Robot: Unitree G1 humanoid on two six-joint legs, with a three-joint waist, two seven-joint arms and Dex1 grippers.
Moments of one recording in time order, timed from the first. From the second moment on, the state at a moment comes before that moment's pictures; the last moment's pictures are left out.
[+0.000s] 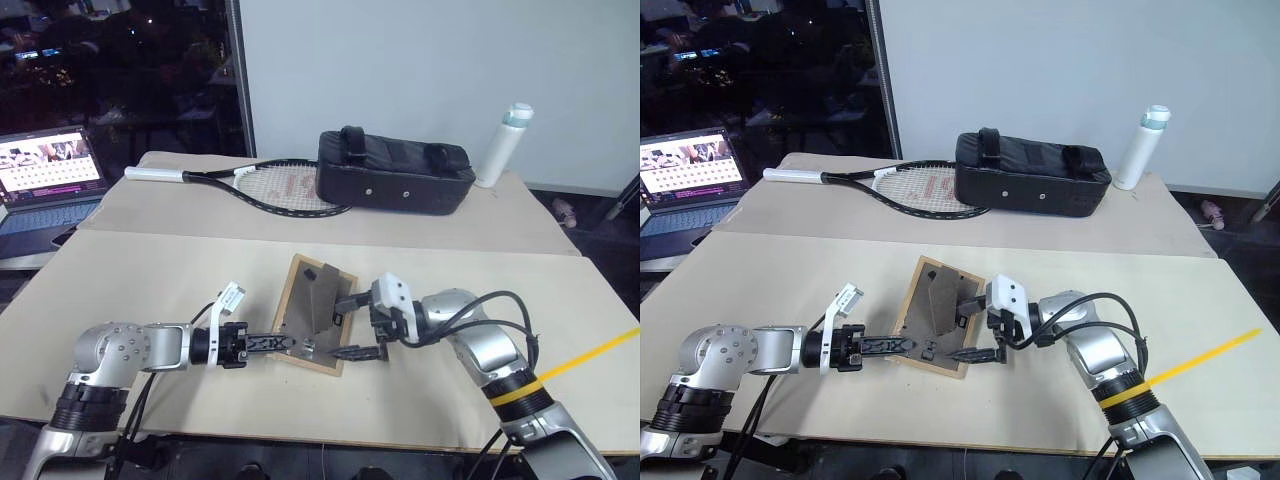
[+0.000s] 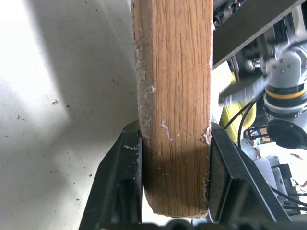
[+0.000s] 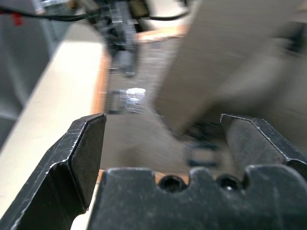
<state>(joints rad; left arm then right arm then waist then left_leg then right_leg) -0.43 0.68 0.03 -0.03 -1.08 1.30 -0.68 -0.55 -0.50 0.22 0.10 0.27 0.22 1.19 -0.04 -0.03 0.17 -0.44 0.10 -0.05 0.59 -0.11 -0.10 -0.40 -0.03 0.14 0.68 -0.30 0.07</state>
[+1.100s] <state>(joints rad) -0.67 0.71 -0.04 0.51 -1.69 1.61 -0.39 -0.50 -0.61 0.14 0.25 -0.45 -0.76 0.44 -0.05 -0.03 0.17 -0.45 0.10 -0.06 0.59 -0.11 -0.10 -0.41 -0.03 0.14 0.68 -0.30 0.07</state>
